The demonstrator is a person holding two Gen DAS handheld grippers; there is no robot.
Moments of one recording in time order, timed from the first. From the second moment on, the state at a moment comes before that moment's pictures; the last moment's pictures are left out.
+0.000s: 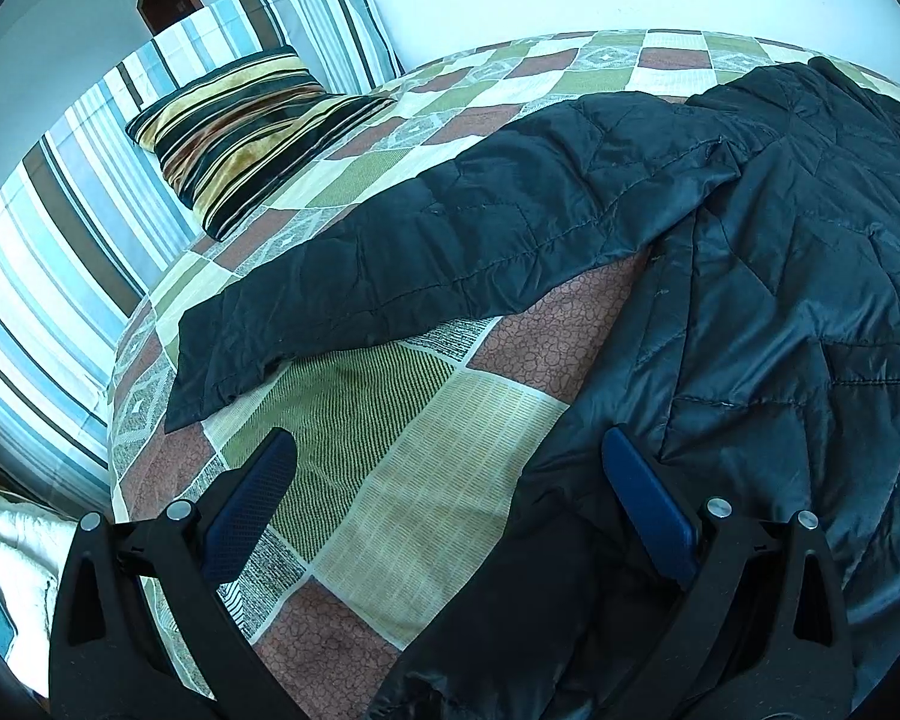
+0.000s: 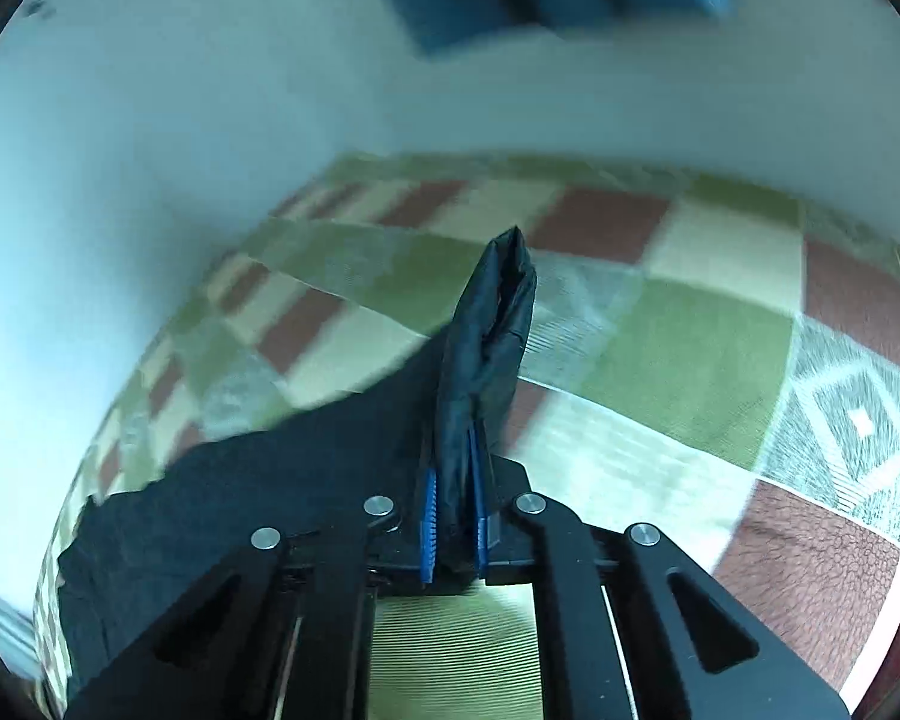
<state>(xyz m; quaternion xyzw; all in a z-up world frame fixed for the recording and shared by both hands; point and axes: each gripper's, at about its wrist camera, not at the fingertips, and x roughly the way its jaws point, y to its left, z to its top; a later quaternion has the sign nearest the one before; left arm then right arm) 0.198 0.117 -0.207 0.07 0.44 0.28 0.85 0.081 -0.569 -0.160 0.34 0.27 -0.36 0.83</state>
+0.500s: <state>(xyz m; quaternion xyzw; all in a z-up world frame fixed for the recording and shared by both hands) 0.199 0.118 -0.210 0.07 0.44 0.28 0.85 0.279 -0.339 -0.095 0.17 0.29 -0.14 0.93</state>
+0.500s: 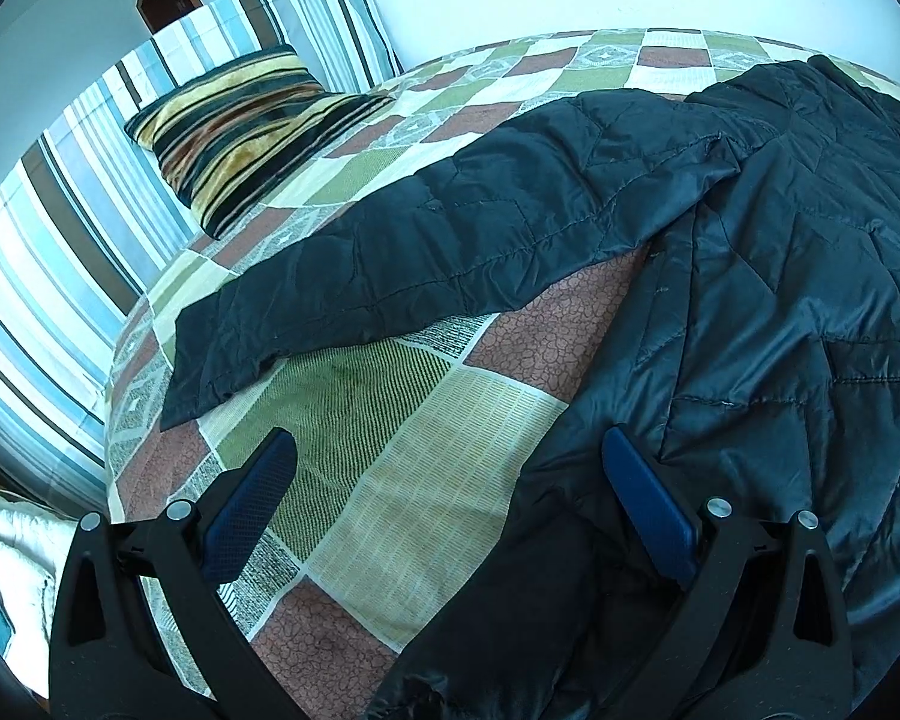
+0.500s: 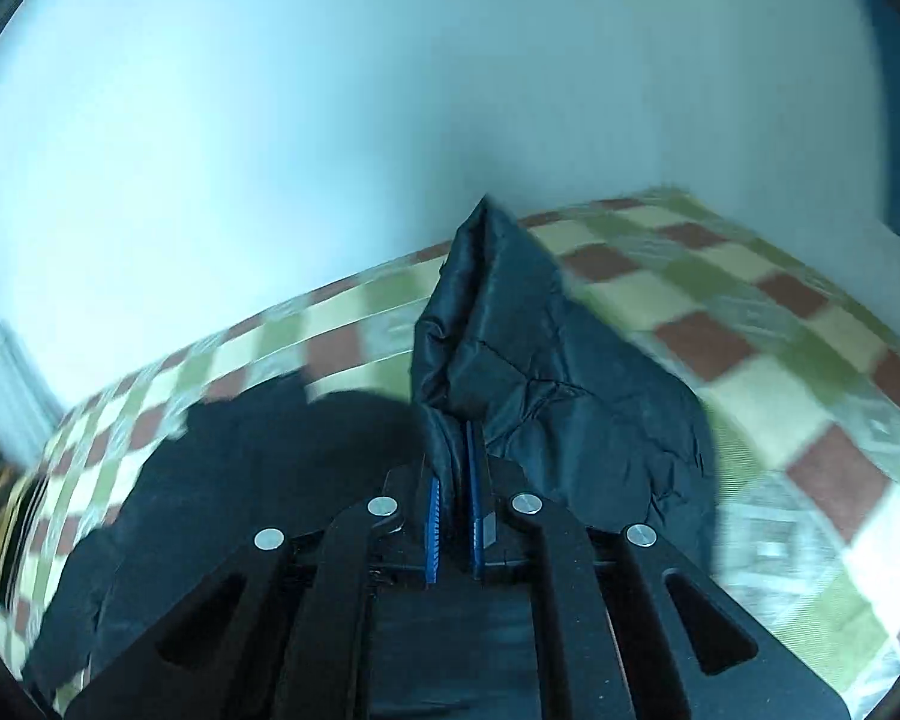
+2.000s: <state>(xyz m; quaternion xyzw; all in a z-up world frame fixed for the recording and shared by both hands) 0.198 0.123 -0.214 0.06 0.45 0.27 0.85 0.322 -0.236 -0.155 0.10 0.40 -0.01 0.91</state>
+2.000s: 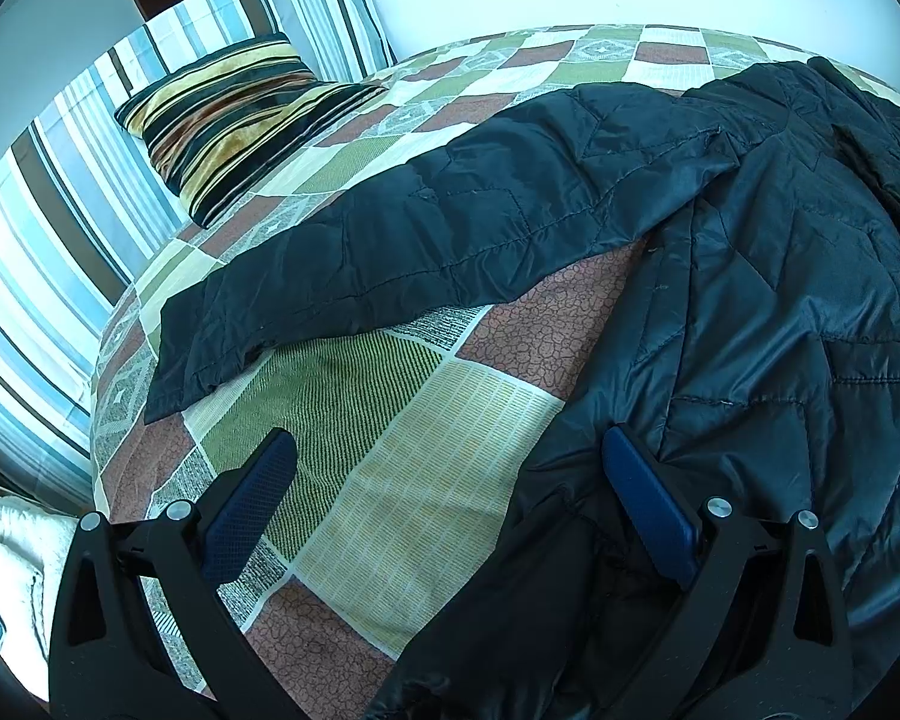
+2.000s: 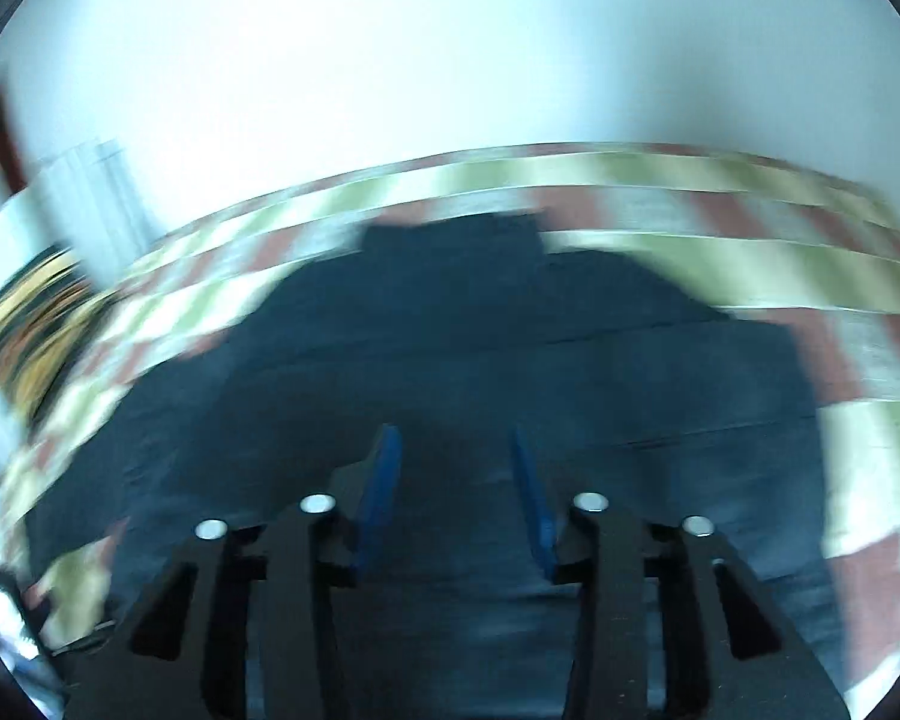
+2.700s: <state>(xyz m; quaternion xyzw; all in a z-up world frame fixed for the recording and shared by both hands) 0.197 0.118 -0.212 0.07 0.45 0.28 0.85 0.329 -0.333 -0.221 0.12 0.43 -0.11 0.89</state>
